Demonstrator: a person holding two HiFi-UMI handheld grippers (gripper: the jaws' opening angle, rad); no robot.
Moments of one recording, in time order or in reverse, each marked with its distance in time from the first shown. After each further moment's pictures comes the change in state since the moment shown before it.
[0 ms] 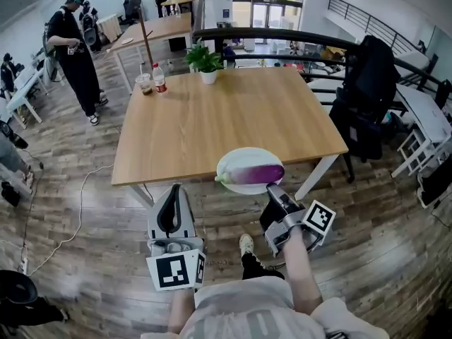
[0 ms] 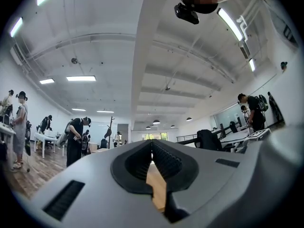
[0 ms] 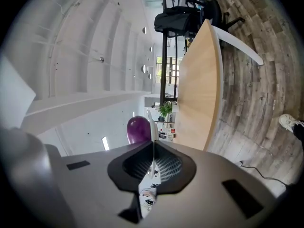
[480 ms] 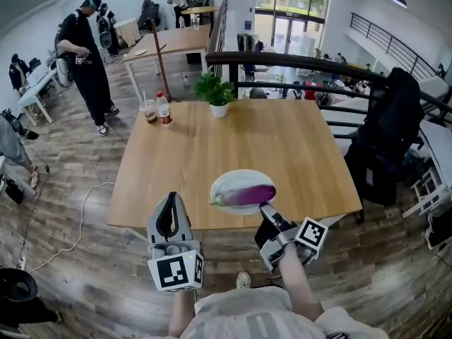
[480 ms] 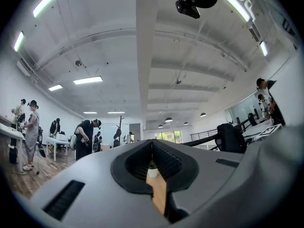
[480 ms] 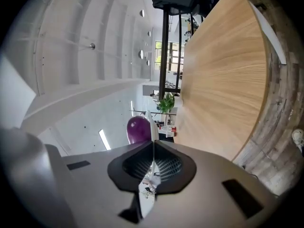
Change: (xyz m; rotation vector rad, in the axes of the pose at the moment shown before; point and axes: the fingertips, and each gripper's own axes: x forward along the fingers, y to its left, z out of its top) left arm 0.185 0.036 -0.028 0.040 0.015 0.163; right arm 0.165 -0.010 0.081 -0.003 0.174 -0.017
